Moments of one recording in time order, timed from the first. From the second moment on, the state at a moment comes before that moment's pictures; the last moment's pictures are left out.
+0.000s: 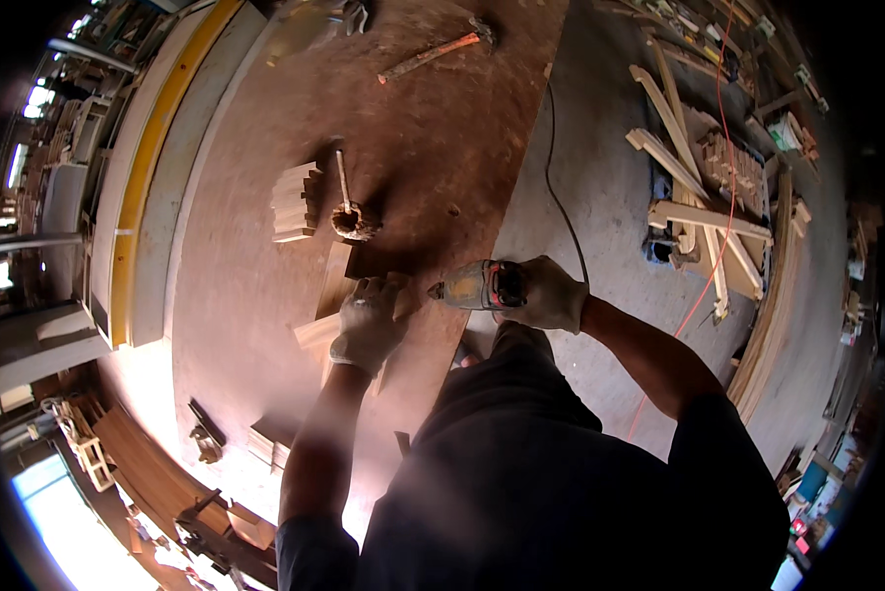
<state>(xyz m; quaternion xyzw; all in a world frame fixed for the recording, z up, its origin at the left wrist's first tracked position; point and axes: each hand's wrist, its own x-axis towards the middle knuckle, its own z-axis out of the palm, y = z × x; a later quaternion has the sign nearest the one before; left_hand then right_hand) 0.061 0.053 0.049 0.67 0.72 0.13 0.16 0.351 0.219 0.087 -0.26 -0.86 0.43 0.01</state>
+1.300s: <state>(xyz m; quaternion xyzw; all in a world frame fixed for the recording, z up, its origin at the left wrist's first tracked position) 0.123 0.066 0.012 0.47 0.82 0.27 0.22 0.052 0.201 0.216 -0.05 -0.91 0.23 -0.34</state>
